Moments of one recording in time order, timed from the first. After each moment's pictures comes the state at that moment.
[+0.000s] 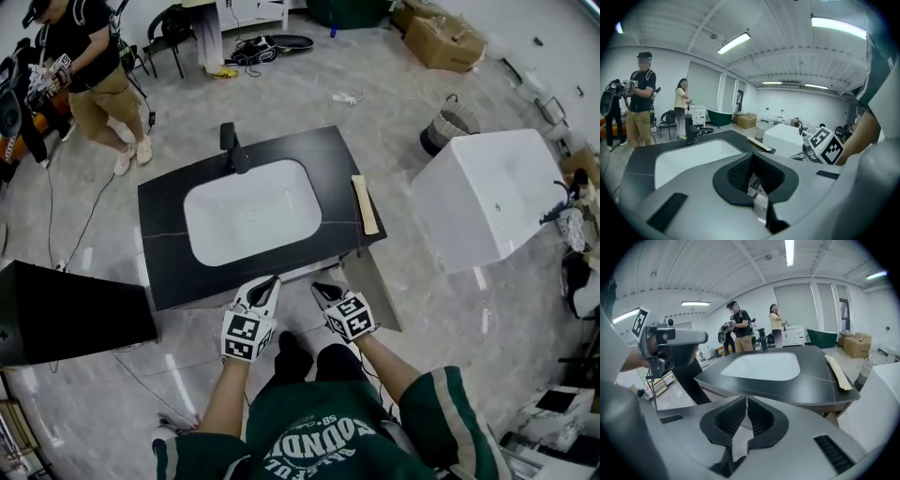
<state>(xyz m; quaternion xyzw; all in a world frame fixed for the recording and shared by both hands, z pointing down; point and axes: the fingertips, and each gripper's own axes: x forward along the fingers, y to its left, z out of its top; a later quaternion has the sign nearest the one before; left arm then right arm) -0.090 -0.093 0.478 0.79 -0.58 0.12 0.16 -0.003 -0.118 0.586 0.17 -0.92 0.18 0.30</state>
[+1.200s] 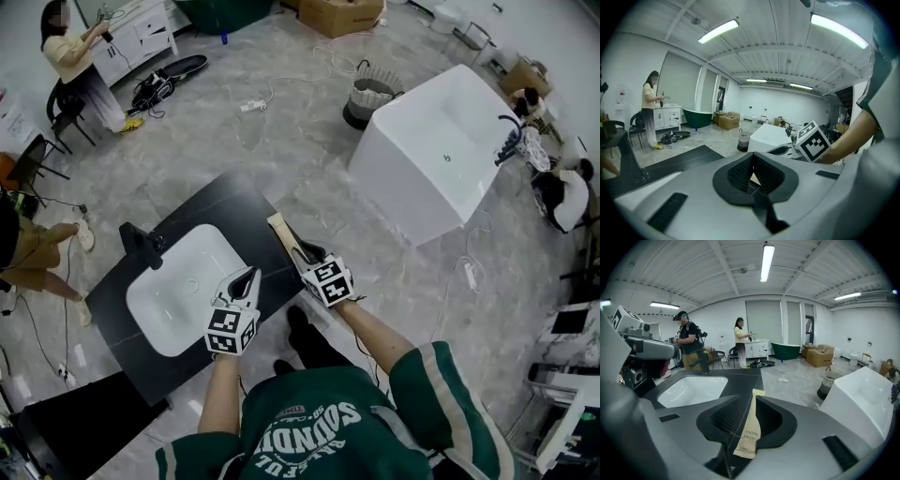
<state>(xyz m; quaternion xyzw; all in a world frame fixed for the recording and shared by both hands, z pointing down) 0.017 -0.347 0.459 0.86 -0.48 0.12 0.16 0.107 -0.414 0.537 0.37 -0.88 0.16 0.26</state>
